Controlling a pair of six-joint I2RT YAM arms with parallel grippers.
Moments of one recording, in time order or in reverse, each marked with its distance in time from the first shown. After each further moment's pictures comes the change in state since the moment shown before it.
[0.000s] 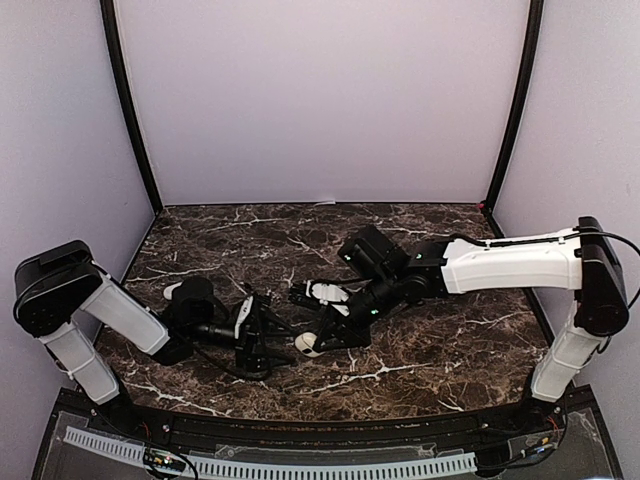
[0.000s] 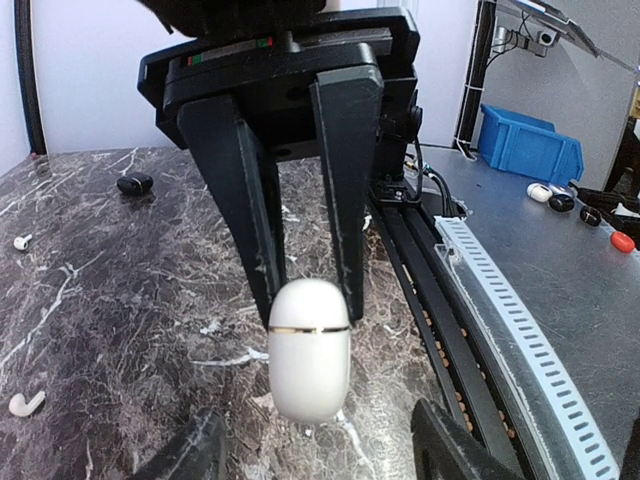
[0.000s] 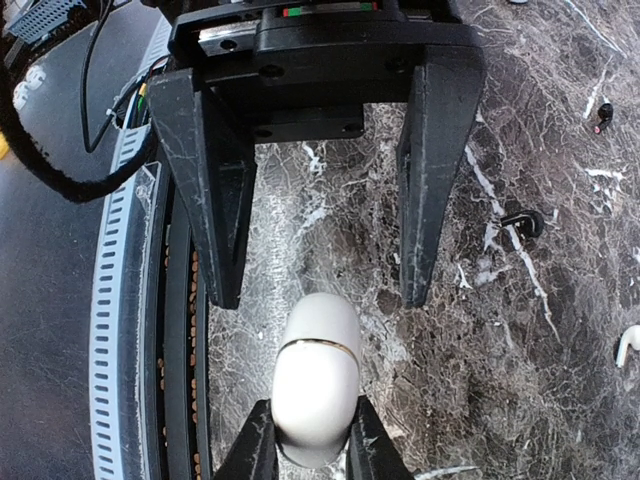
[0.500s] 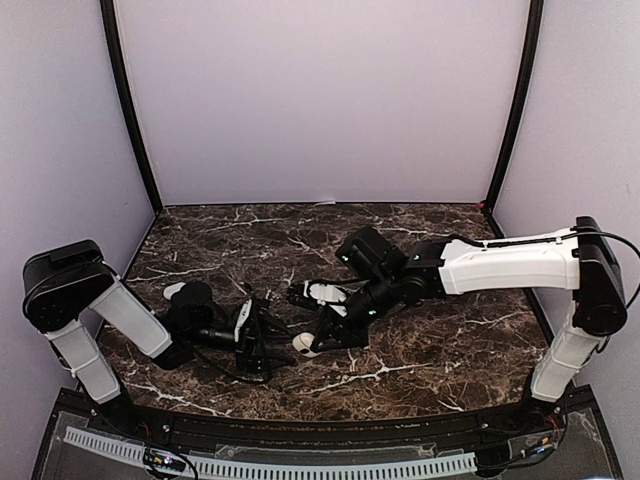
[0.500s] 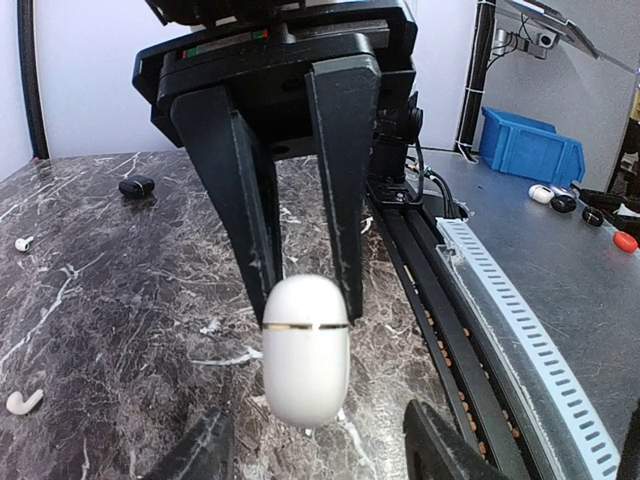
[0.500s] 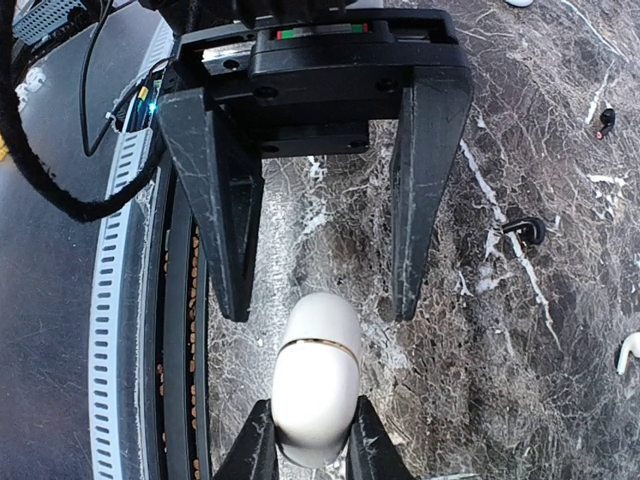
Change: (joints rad) left arm -0.005 0.059 -0.031 0.133 -0.007 -0.021; right arm 0.005 0.010 0.005 0.014 0.001 0.006
